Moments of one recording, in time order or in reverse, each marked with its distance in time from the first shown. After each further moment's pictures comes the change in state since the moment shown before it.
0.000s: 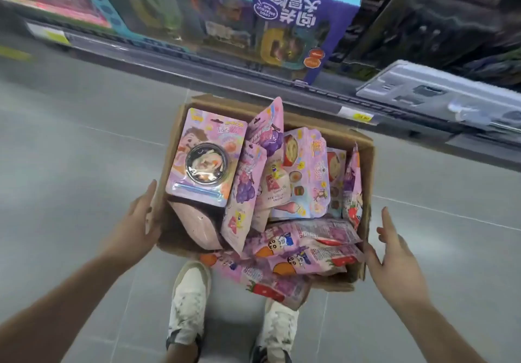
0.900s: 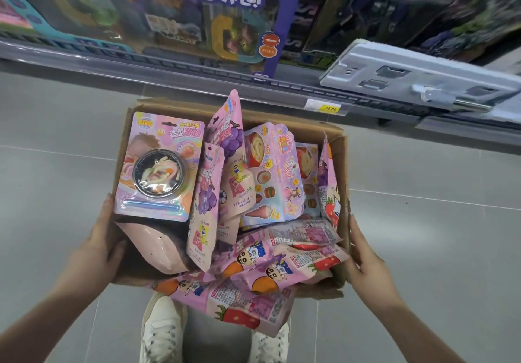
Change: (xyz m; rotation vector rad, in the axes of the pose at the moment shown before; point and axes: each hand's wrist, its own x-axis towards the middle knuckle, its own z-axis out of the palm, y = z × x) left_hand 0.025 -0.015 0.044 0.077 0.124 0.066; right_hand 0.011 0.043 0.048 0.364 -0.117 0.049
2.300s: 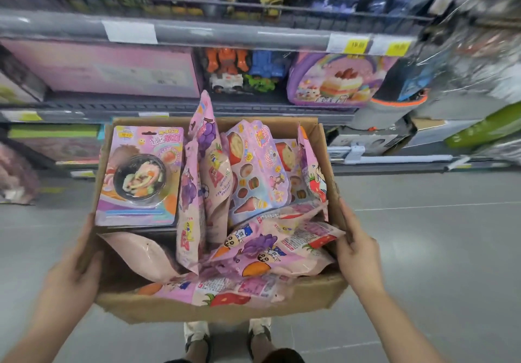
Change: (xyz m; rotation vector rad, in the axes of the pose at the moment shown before) left_hand -0.249 0.220 -0.364 -0.330 0.136 0.066; right_hand -0.312 -0.215 -0.260 0.223 0.434 -0.149
